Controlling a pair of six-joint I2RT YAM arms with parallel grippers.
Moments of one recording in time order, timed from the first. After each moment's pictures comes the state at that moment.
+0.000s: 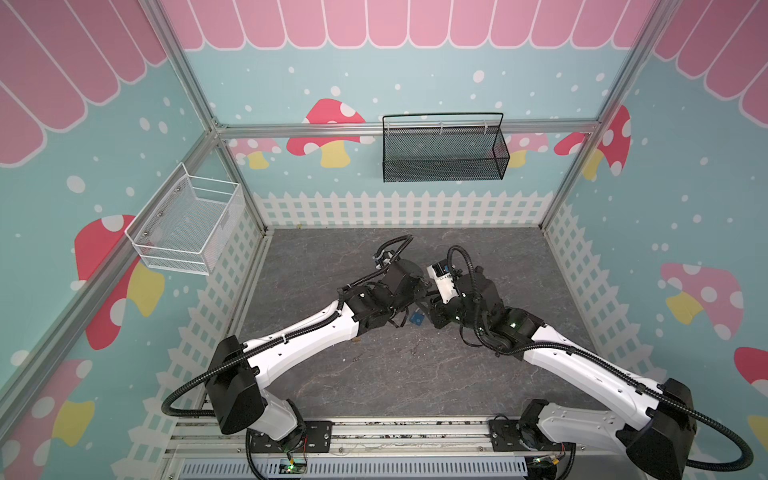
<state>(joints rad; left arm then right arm) -0.88 1.51 1.30 -0.41 -0.30 -1.23 0.77 1.15 0.95 -0.29 -0.06 0.25</state>
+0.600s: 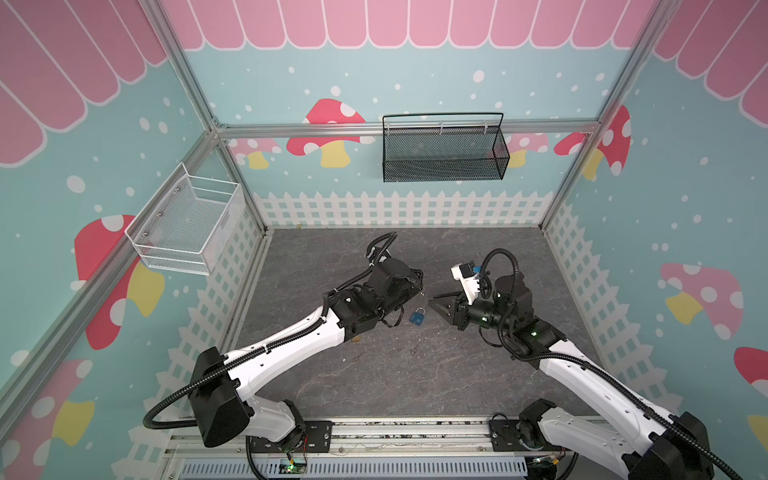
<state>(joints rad) -0.87 1.42 1.23 -0.31 -0.25 -1.23 0.52 1.01 0.73 0.00 -0.55 0.33</state>
